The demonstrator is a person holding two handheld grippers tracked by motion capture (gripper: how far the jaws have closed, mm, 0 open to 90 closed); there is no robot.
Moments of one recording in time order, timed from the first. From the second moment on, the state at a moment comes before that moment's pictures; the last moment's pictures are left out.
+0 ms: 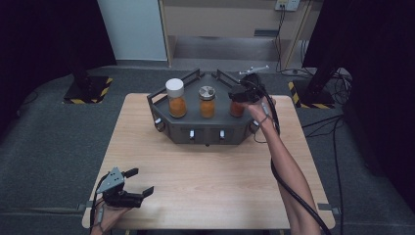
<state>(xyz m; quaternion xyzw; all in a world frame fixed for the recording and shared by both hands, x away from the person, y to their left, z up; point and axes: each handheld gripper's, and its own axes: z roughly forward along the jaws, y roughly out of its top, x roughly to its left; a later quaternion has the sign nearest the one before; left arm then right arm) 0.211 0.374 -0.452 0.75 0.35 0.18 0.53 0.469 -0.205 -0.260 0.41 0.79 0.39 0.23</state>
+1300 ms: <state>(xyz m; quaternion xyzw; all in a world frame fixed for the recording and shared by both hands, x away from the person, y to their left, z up) 0.211 0.374 -0.452 0.75 0.35 0.18 0.53 0.445 -0.229 -0.220 0.38 0.78 0.43 0.26</state>
